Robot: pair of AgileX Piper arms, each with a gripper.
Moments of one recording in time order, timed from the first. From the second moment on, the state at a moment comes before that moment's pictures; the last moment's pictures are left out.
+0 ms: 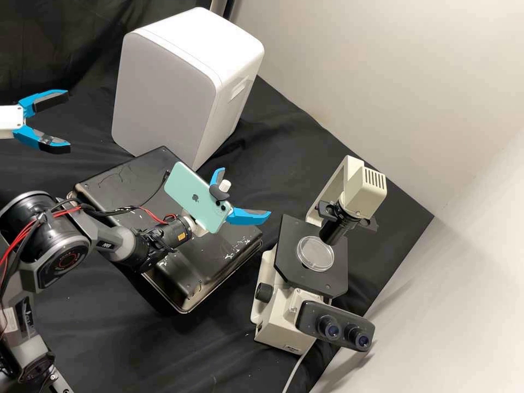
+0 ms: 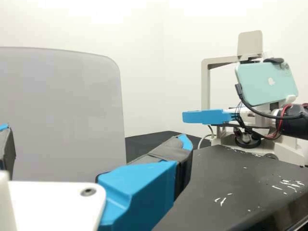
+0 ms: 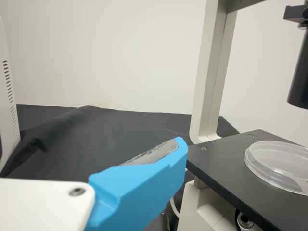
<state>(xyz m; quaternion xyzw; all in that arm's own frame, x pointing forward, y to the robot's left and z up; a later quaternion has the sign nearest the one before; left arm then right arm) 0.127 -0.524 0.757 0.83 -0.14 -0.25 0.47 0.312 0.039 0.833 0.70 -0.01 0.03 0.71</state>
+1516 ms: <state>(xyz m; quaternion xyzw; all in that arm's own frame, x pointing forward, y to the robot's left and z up) 0.128 -0.520 0.749 0.84 -0.12 -0.26 0.47 0.312 0.039 0.833 0.70 -0.01 0.03 0.71</state>
